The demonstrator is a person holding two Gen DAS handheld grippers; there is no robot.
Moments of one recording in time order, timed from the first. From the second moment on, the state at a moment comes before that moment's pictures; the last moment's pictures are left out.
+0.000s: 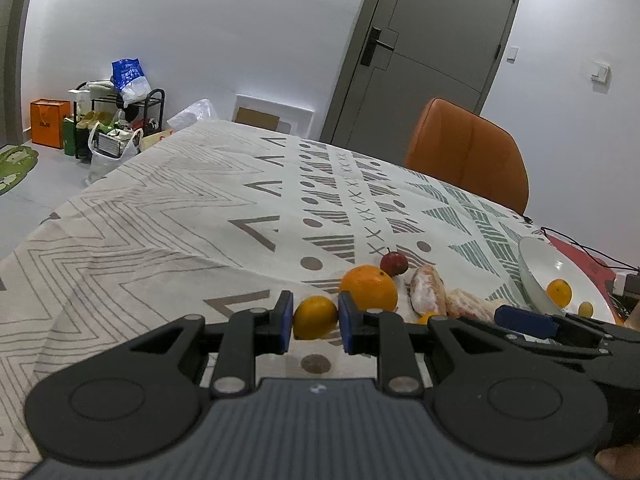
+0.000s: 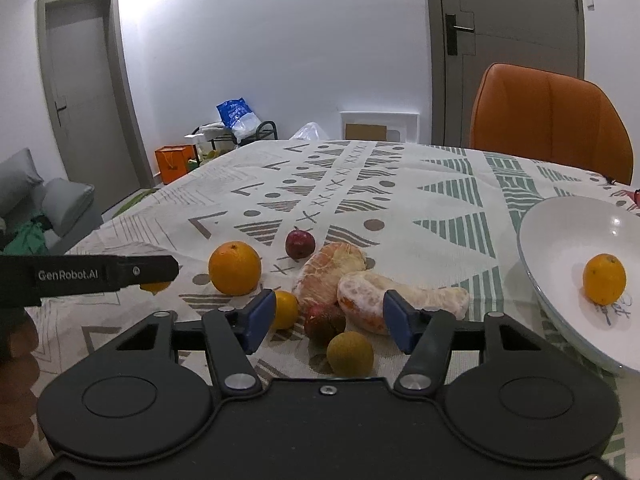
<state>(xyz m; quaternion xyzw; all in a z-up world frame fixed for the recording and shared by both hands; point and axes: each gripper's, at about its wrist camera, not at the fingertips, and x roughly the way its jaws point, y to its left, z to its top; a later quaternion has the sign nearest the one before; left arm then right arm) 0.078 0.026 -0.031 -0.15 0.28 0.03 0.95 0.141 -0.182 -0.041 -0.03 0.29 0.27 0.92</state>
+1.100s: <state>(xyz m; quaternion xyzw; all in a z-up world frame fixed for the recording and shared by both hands) 0.088 -0.038 -0.009 -0.10 0.28 -0.02 0.96 0.119 -0.244 -0.020 0.04 0.26 0.24 0.93</state>
